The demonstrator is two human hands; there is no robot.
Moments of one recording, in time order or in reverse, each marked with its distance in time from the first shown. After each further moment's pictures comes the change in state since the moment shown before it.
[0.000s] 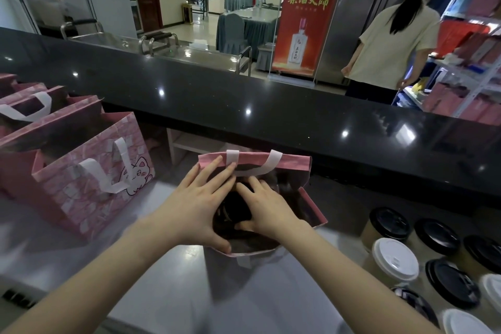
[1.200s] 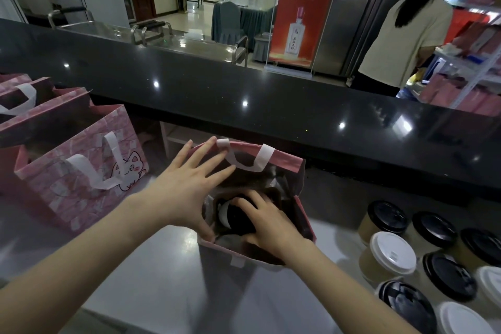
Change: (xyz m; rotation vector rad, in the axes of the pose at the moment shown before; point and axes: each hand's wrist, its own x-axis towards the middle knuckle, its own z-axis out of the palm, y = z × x) left_hand 0.014 -0.017 -0.019 0.142 -0.114 0.046; right_hand -0.030 0.010 0.031 0.085 0.009 -0.028
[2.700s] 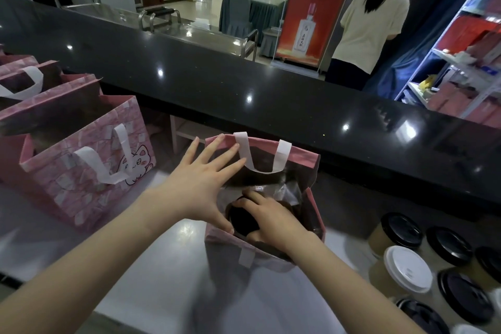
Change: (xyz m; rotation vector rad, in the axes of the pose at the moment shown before) left_hand 0.016 -0.017 0.018 -0.158 -0.015 -0.091; right_hand 0.038 -0.002 0.001 -0.056 -0.200 0.025
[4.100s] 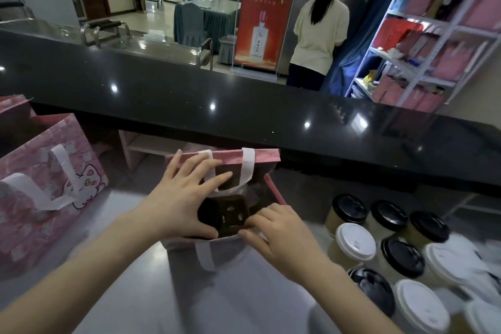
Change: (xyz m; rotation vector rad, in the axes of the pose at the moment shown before) left_hand 0.013 0.045 0.002 0.004 0.161 0.158; right_hand -0.118 0.001 -0.038 -0.053 0.333 0.134
